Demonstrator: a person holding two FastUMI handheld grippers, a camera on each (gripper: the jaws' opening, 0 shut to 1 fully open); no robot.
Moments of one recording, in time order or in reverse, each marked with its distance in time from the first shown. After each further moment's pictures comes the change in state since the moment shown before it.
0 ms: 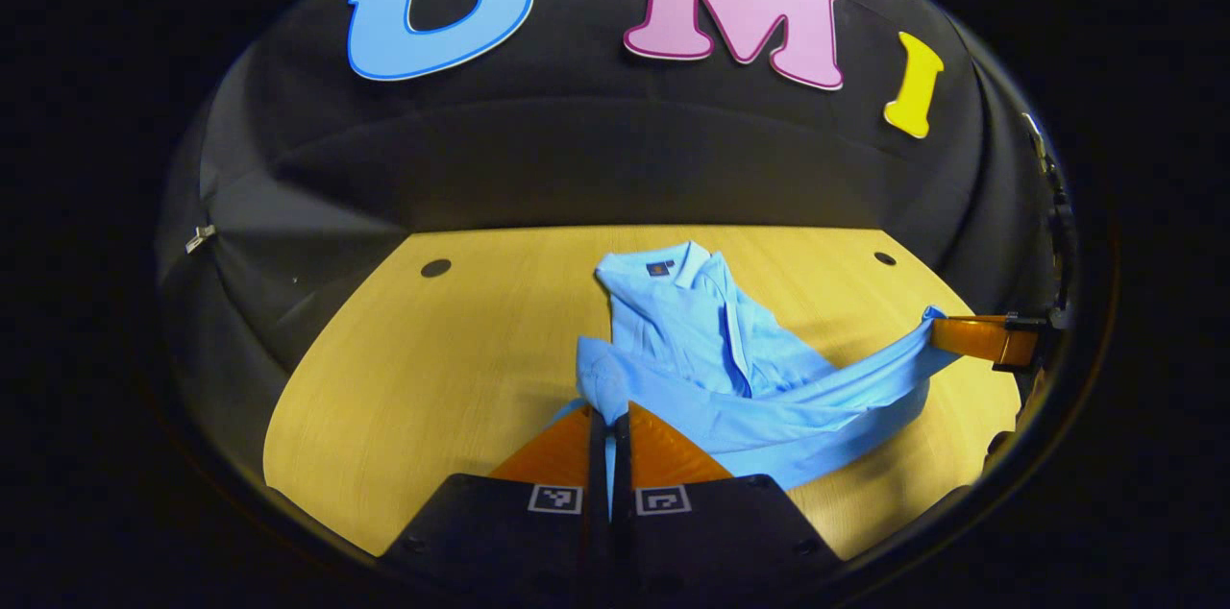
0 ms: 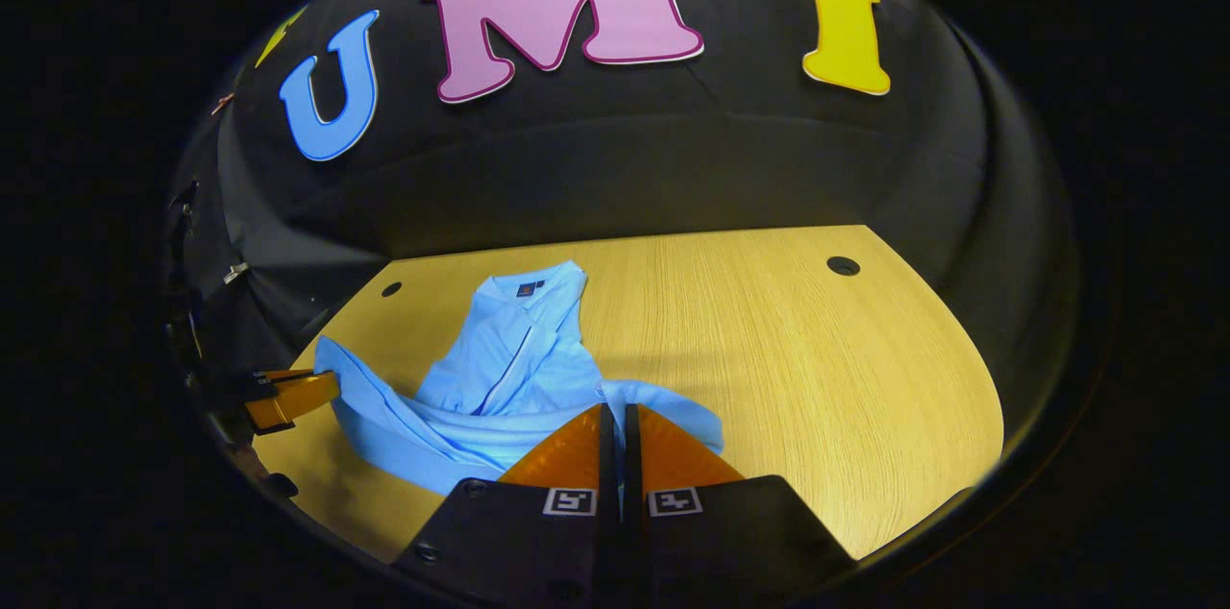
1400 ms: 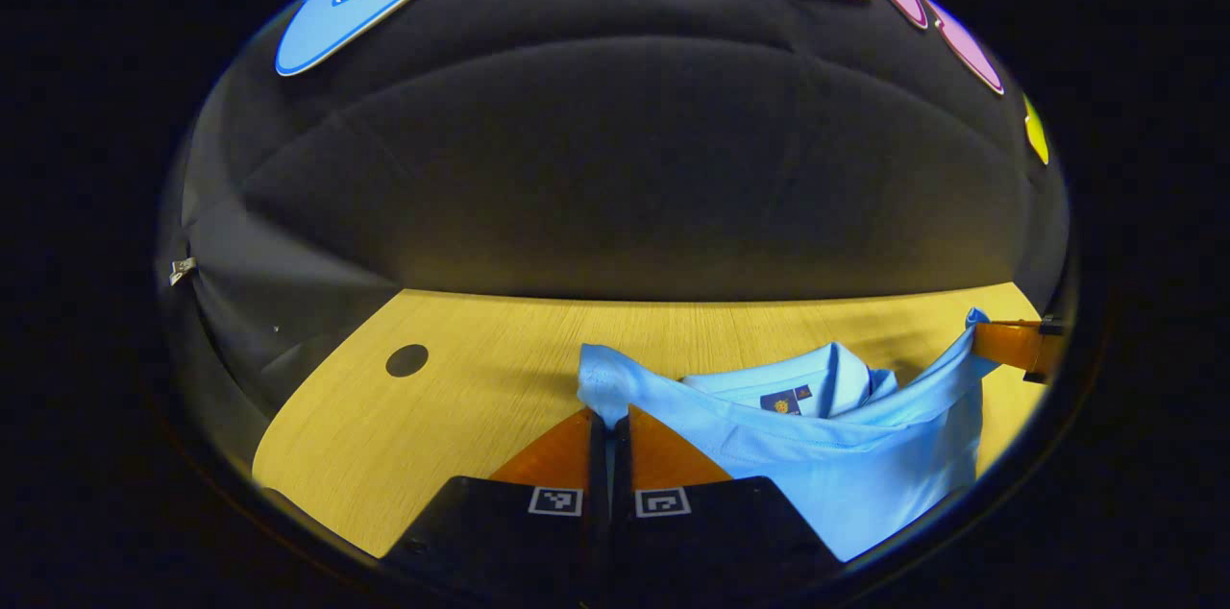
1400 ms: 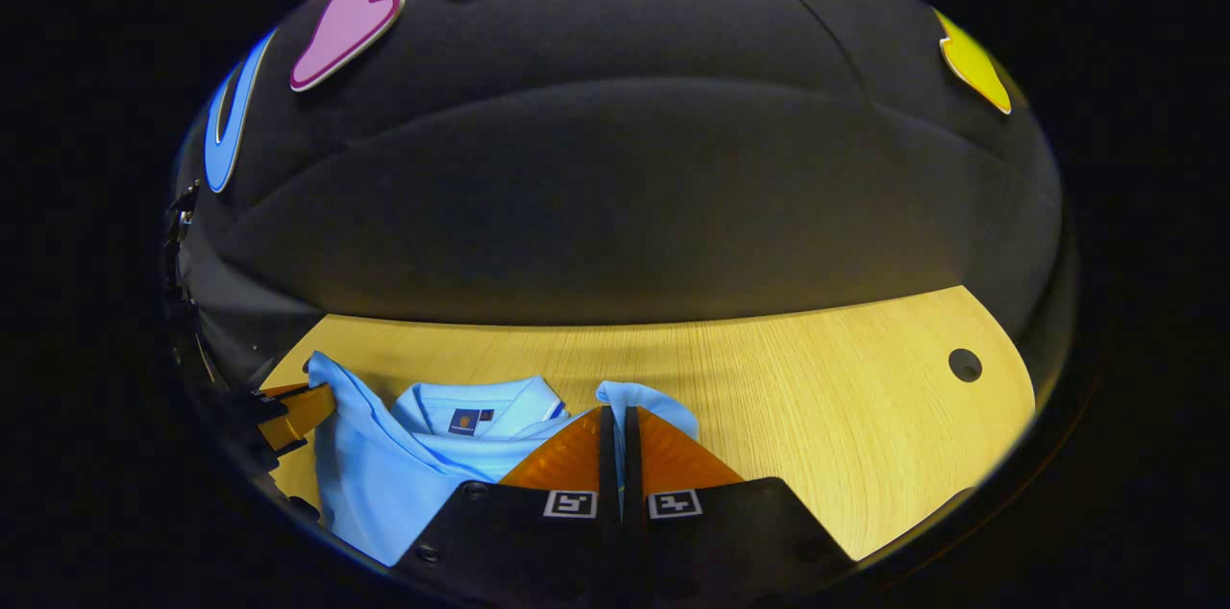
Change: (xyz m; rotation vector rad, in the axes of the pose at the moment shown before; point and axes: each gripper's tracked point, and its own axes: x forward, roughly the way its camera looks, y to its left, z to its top) left arm 0.231 0.050 0.080 -0.025 -0.048 0.193; right arm 0.250 0.005 0.081 -0.011 -0.035 -0.018
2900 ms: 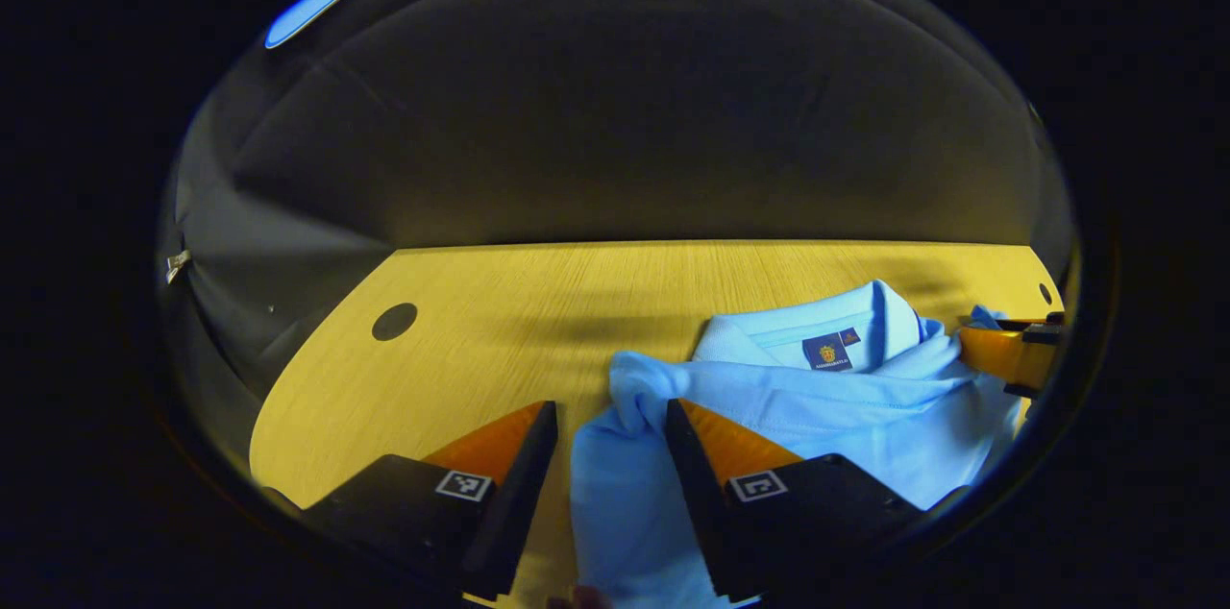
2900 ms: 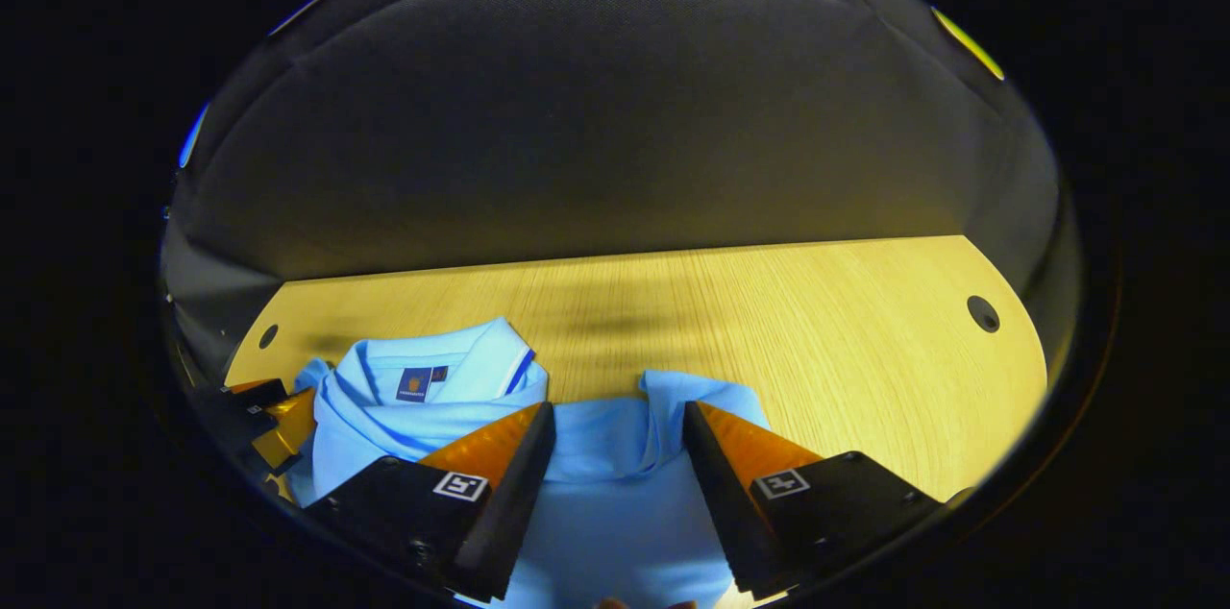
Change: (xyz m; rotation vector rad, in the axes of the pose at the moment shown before) left arm 0.010 0.013 -0.038 0.015 0.110 0.023; right arm 0.027 -0.007 -0.054 0.017 0.139 -0.088
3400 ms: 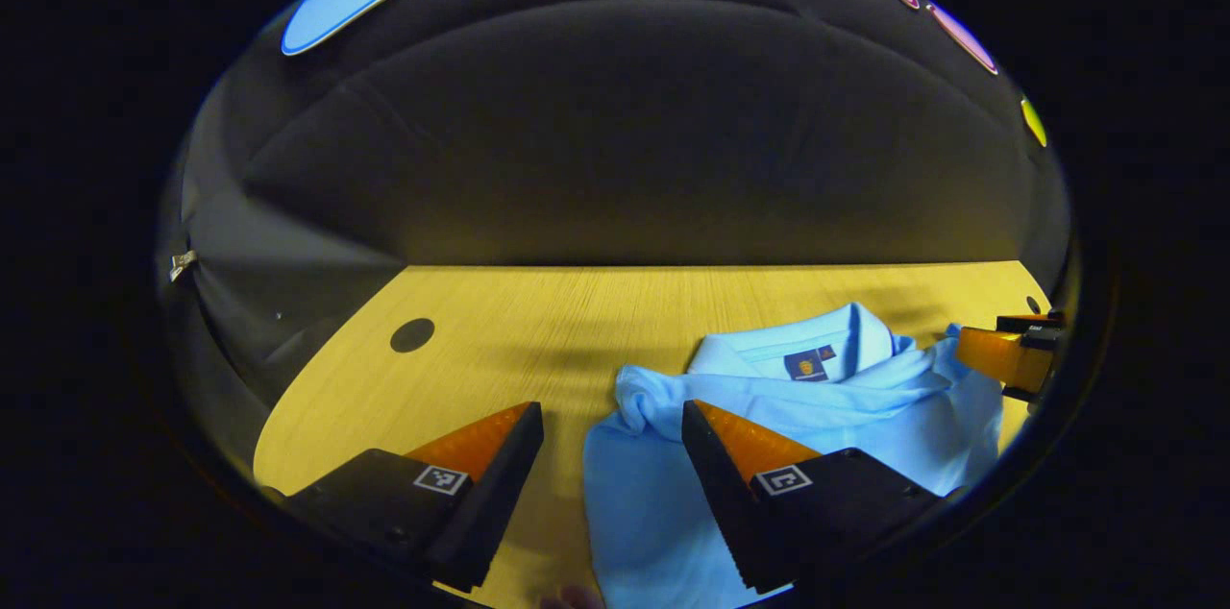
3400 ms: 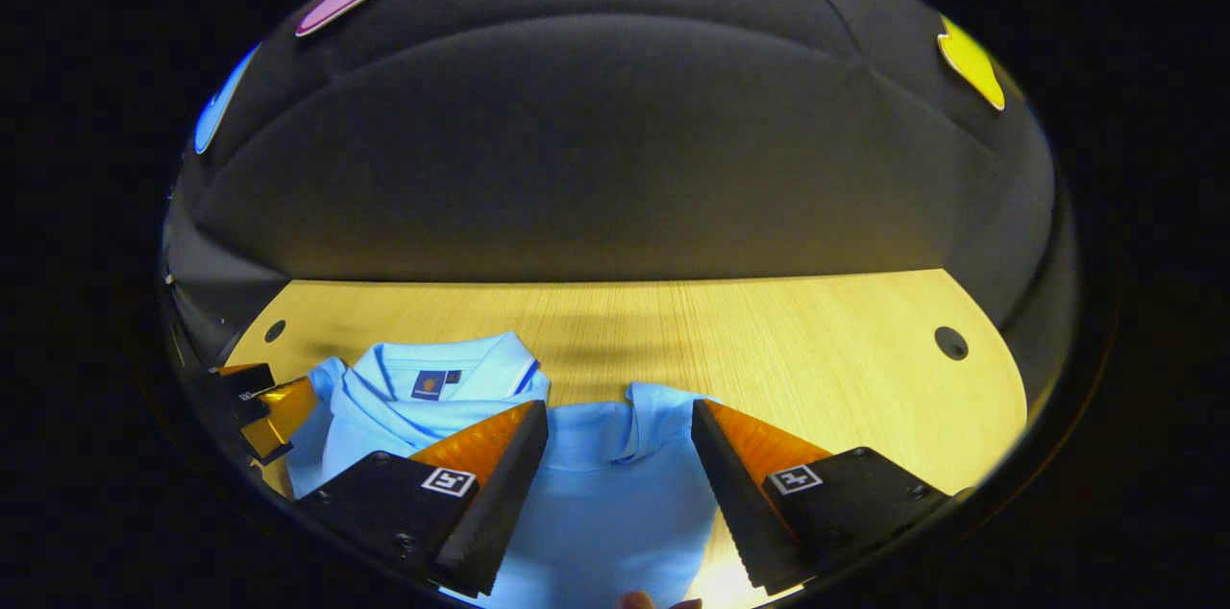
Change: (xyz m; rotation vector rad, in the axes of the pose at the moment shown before) left arm -0.039 0.004 0.018 0.006 -0.077 -0.009; right arm -0.046 -0.002 0.024 -0.058 -0.097 -0.005
